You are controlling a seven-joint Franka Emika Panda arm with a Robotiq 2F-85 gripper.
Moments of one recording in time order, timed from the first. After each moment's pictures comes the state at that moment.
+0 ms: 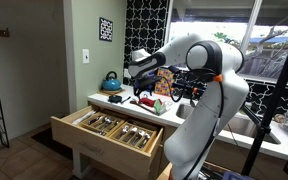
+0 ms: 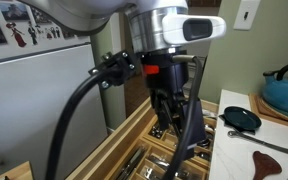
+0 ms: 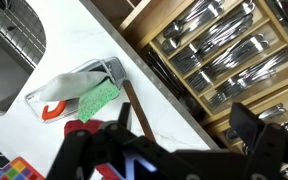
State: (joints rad) arm -0.23 -0.32 -0.11 -2.25 -0.39 2.00 0.27
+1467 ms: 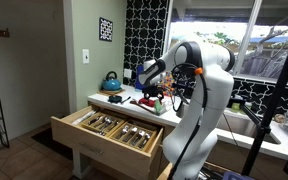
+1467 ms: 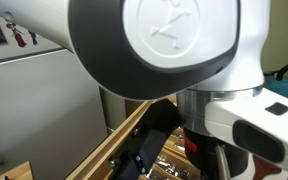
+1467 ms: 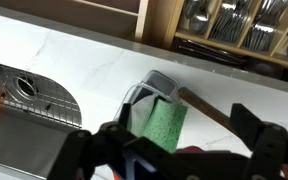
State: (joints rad) arm -0.35 -0.17 -0.22 -2.26 -0.39 2.16 0.71
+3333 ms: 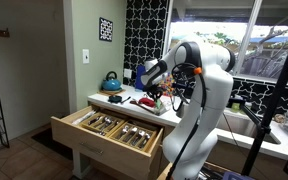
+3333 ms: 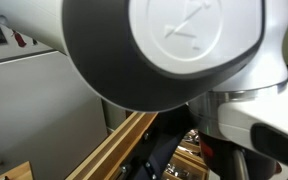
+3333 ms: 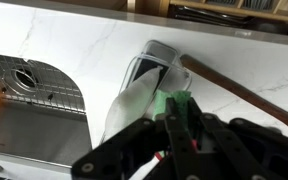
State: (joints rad) arm -0.36 -0.16 -0.24 -2.25 -0.45 2.26 0.82
